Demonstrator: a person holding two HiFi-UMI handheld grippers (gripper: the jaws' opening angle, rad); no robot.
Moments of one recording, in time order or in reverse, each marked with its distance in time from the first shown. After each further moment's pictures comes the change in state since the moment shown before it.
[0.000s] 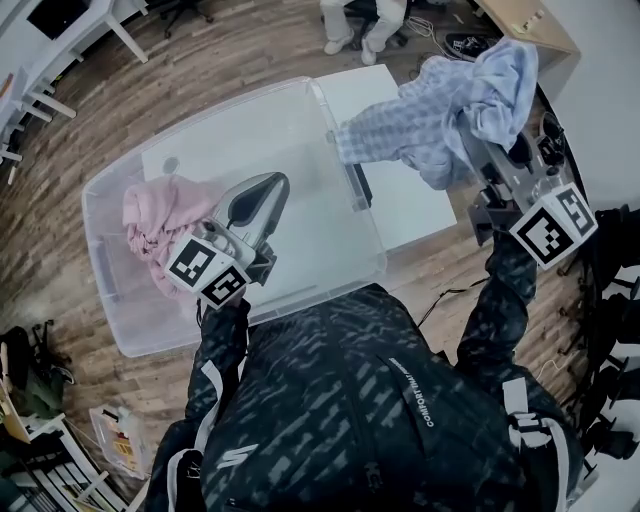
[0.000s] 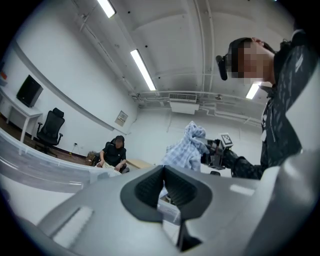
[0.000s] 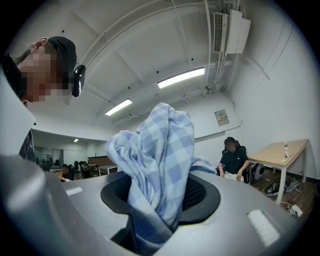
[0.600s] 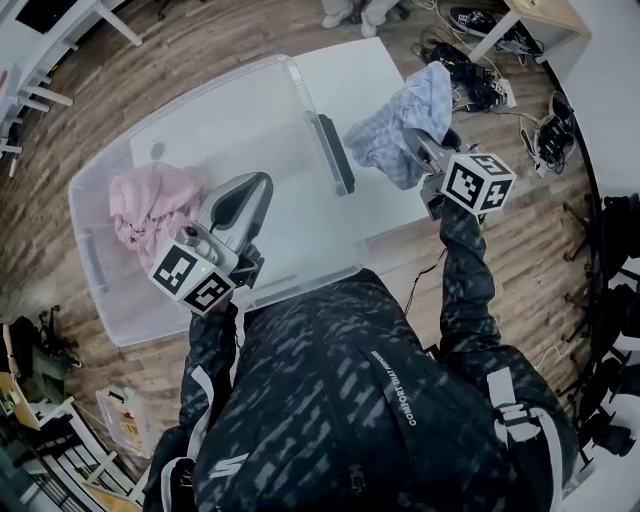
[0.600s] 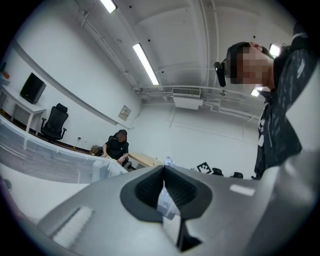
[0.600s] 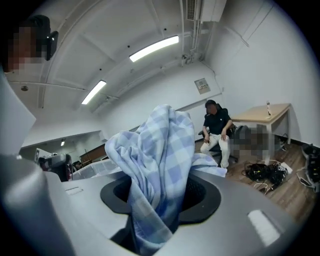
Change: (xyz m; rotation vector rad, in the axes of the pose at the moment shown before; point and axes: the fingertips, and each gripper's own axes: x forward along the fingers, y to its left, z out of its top) left arm 0.022 -0.025 -0.024 -0.029 0.069 0.041; right arm 0.018 -0.105 -0.206 0.222 0.269 -0.111
